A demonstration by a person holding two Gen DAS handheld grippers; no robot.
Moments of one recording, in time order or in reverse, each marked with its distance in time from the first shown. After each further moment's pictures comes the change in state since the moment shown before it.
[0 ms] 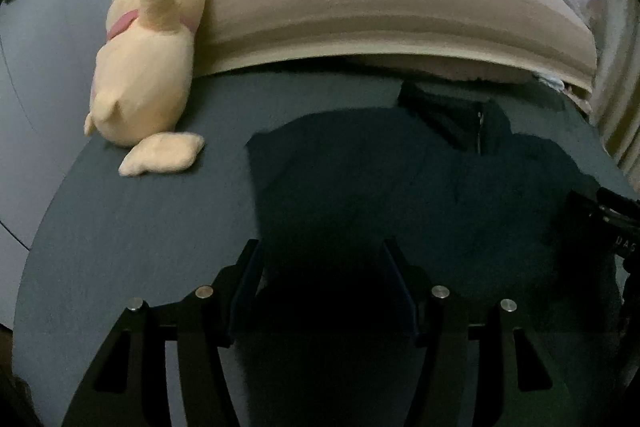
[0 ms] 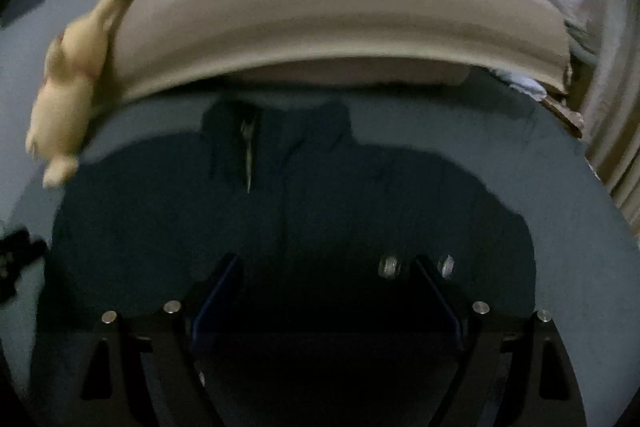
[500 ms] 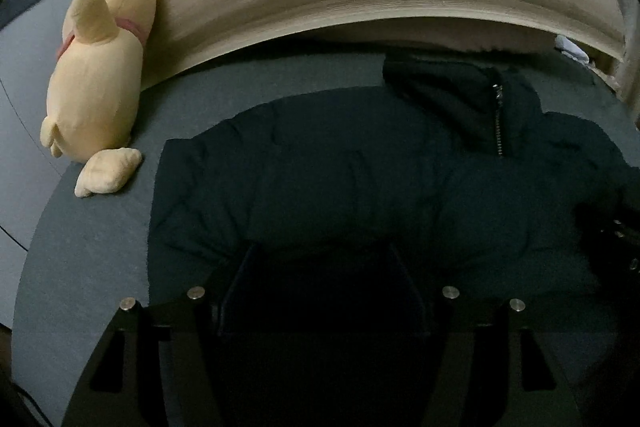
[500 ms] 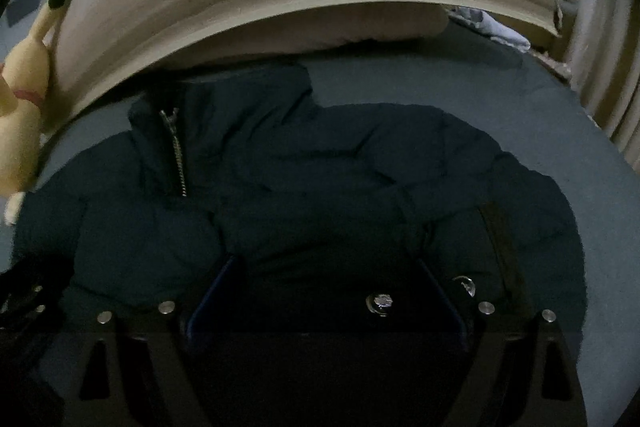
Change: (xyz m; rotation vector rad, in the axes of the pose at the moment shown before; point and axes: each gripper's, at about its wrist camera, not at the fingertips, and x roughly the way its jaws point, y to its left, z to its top) left arm 0.068 -0.060 0.011 0.057 0.044 0.097; right arm 0.063 -0.028 -0.004 0.139 0.087 -0.042
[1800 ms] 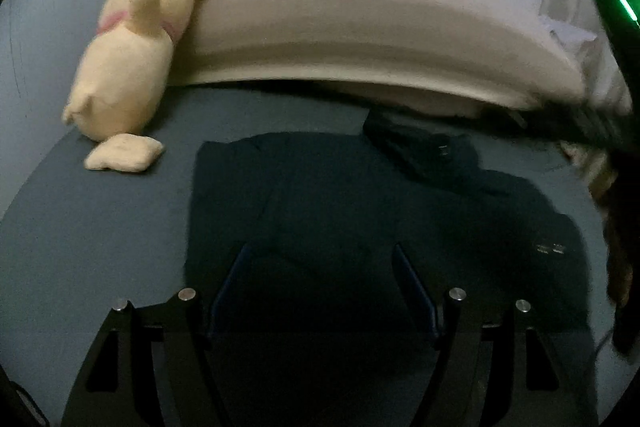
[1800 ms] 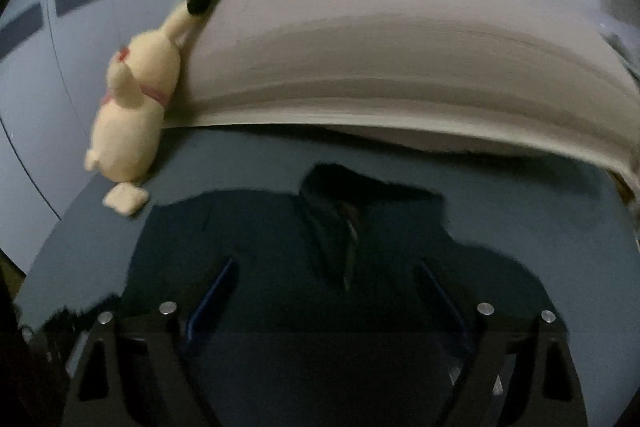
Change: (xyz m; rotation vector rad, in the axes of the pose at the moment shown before) left arm -0.040 0.041 -0.026 -0.162 -0.132 -0.171; right arm -0.047 0.123 0.088 -0.336 -0.089 0.245
